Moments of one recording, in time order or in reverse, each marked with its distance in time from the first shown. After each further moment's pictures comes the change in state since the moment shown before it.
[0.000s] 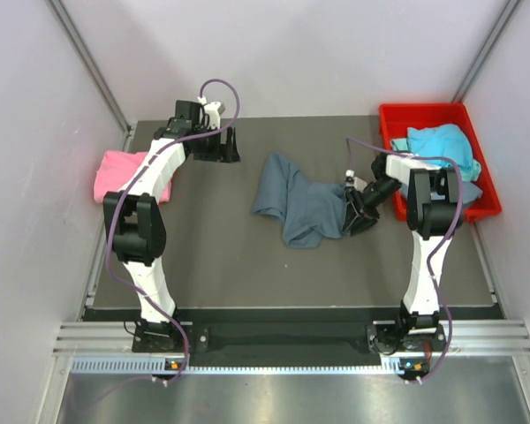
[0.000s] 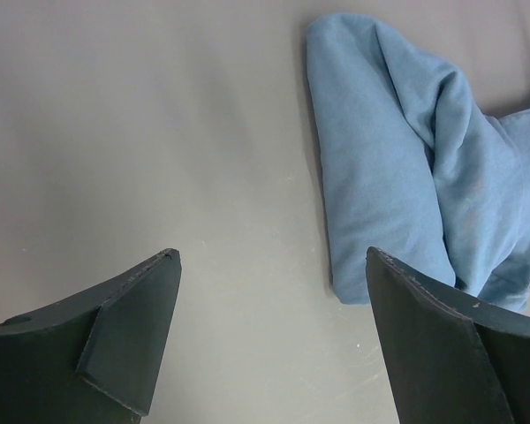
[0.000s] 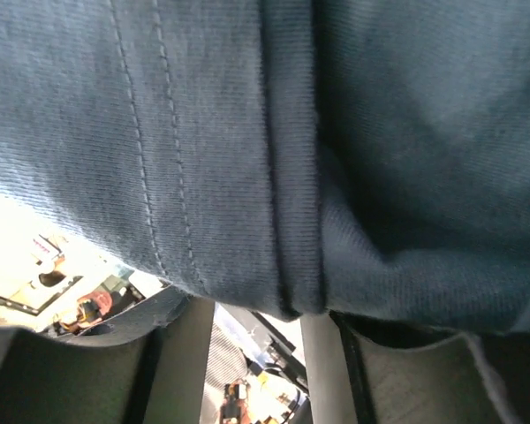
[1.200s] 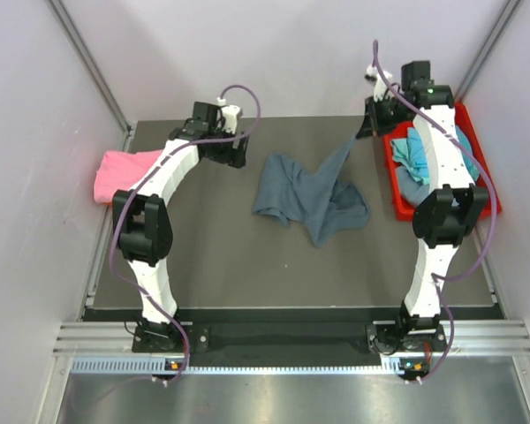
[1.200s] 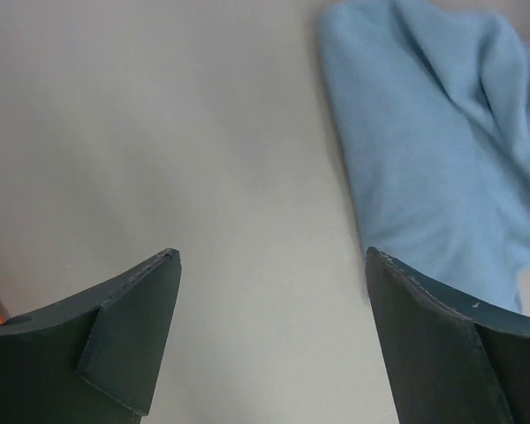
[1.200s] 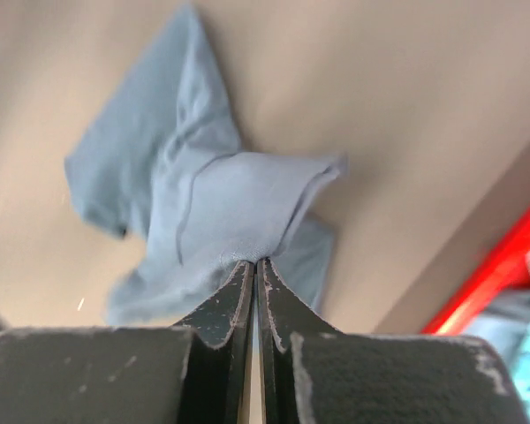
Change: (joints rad) left arm -0.077 0.023 0.018 0.003 -0.145 0.118; right arm -0.006 -0.123 0.696 0.067 0.133 -0.026
